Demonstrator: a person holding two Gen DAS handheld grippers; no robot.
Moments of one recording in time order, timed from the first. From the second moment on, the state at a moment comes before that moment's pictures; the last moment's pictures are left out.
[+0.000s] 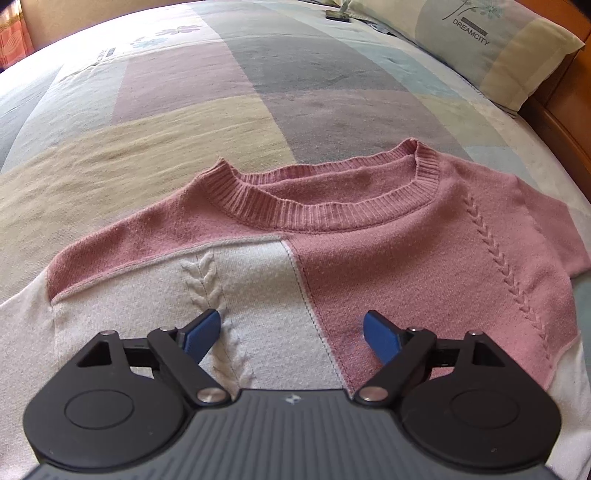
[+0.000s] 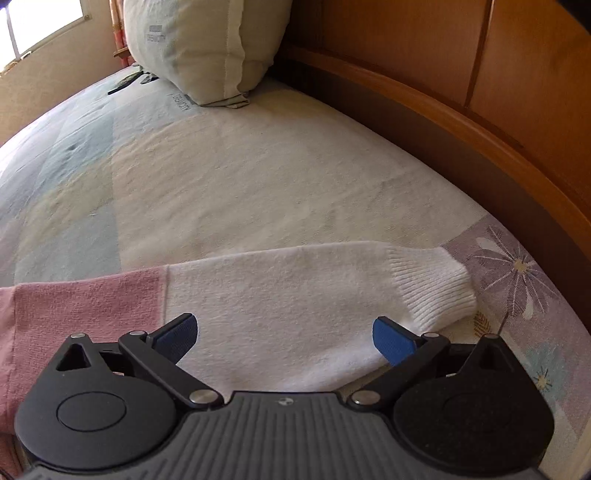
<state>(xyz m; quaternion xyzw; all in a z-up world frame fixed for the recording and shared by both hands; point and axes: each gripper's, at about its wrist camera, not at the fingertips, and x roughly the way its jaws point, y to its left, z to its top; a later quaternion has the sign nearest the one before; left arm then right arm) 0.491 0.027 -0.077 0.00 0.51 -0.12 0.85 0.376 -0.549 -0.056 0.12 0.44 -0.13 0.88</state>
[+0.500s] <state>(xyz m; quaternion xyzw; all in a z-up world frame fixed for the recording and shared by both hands) 0.368 0.066 -0.015 0.00 0.50 -0.19 0.85 0.306 -0.279 -0.003 0.07 0.48 0.16 0.86</state>
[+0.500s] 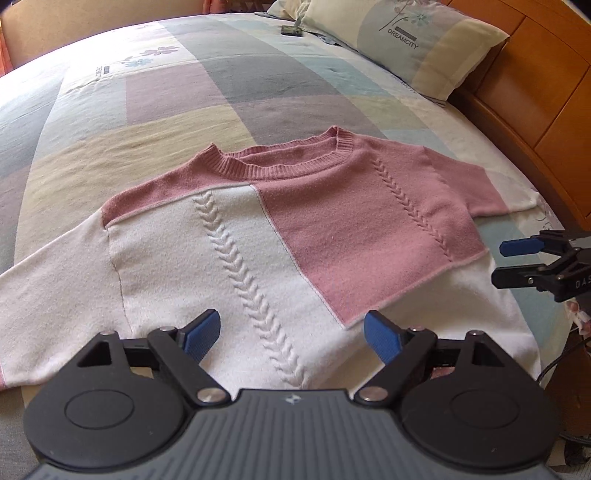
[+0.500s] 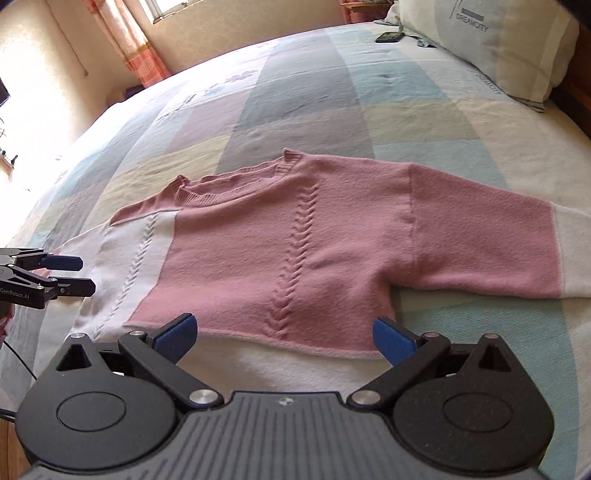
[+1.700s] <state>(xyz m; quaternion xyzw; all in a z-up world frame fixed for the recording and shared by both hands) 0.302 0.098 -0.067 -0.06 0.47 -0.17 0.86 0.259 -0.198 -0.080 -0.06 0.49 0.14 0.86</state>
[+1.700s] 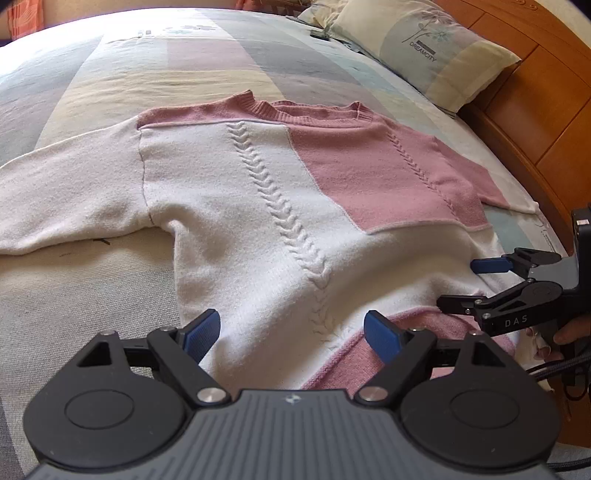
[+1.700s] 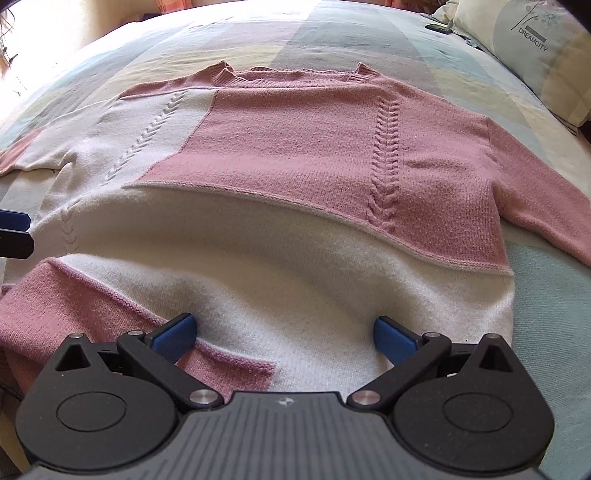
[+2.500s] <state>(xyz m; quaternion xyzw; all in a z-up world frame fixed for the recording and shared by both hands) 0.299 0.080 -0.075 -0.03 0.45 -0.18 0.87 0.272 -0.193 -0.080 -0.07 0.50 0.15 0.85</state>
